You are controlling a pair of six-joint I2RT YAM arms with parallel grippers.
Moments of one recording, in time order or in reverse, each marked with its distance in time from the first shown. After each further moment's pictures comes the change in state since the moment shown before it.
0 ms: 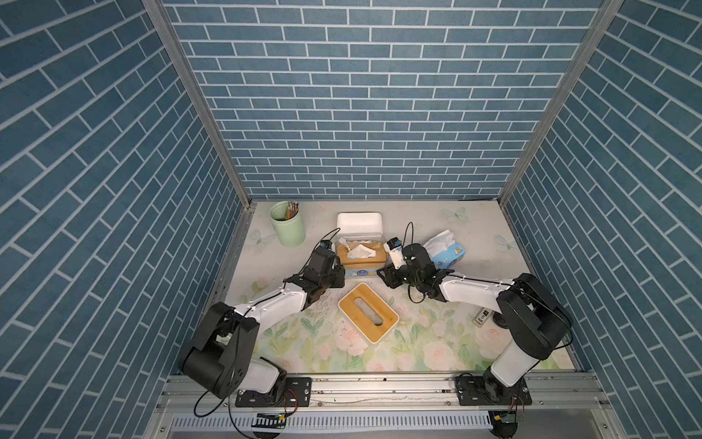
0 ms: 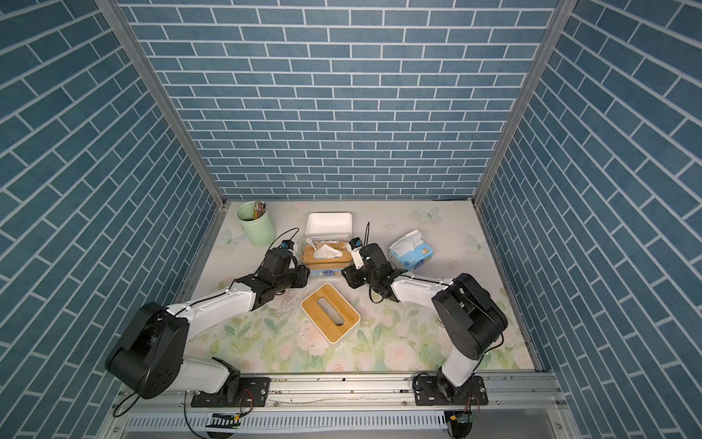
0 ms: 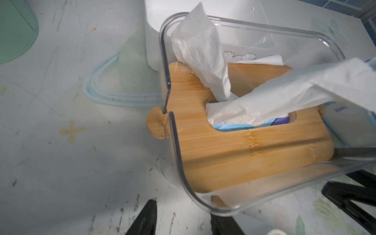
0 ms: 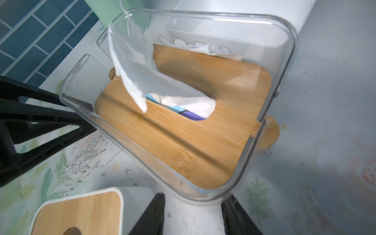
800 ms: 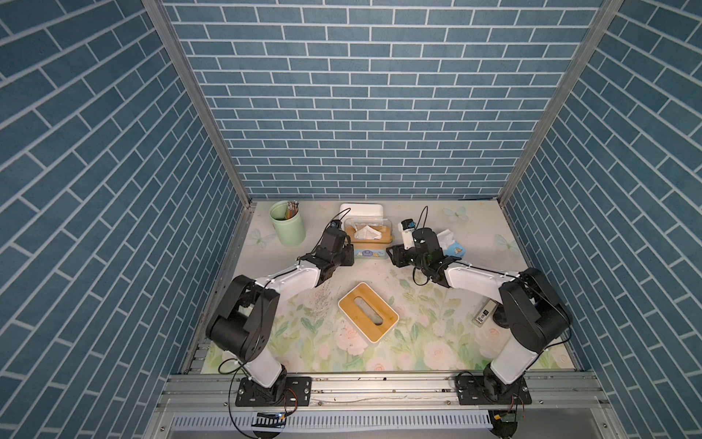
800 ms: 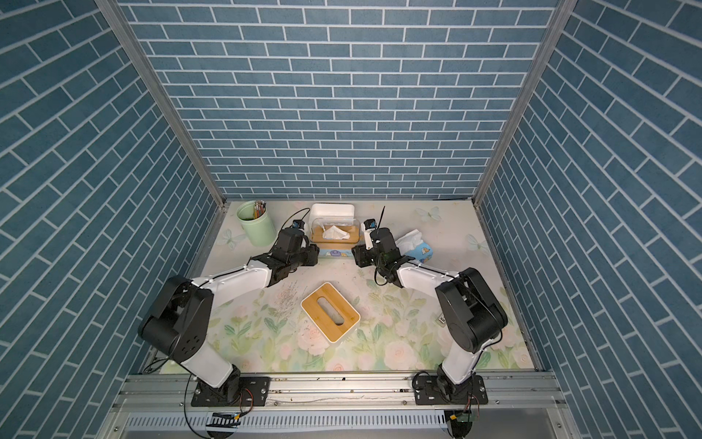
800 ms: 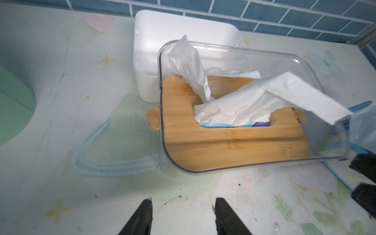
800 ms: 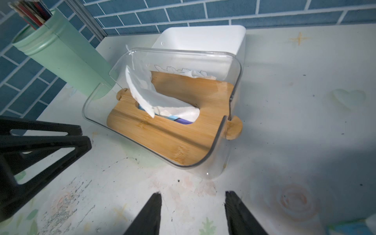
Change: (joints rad) left arm 0.008 0.146 0.225 0.016 -0.031 0.053; right arm -0.123 -0.009 0.094 0.002 0.051 0.028
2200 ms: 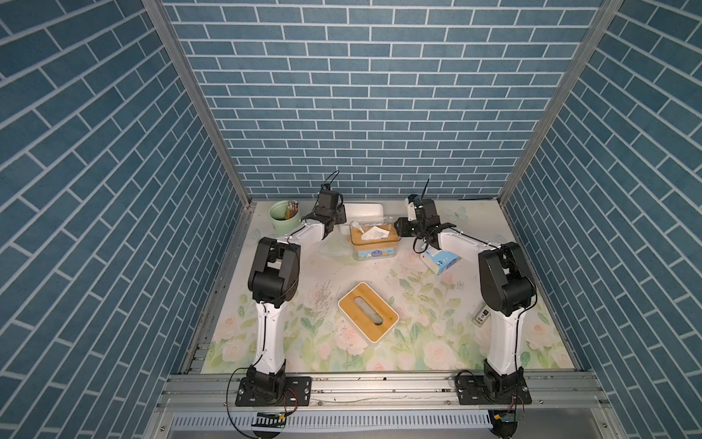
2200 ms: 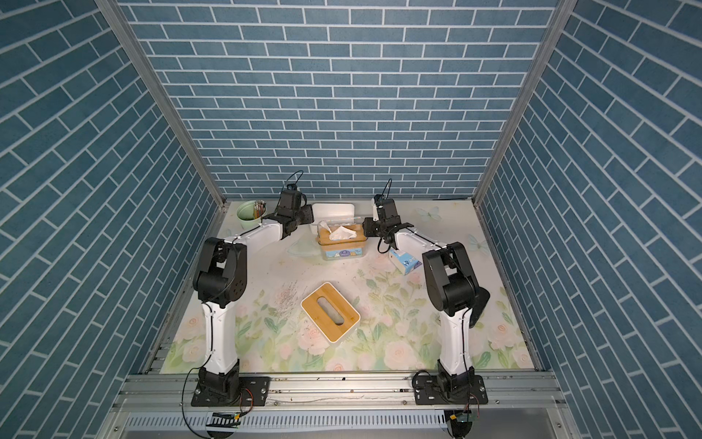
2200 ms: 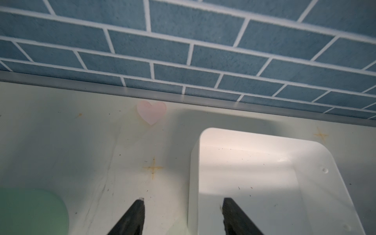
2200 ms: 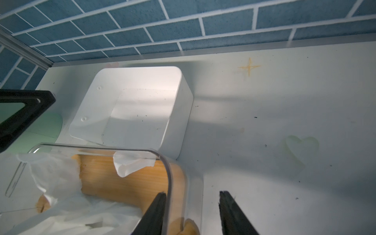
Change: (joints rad) left arm 0.187 0.595 0.734 -0.106 -0.086 0.070; right arm -0.161 0.364 0.502 -0.256 -0.016 0.015
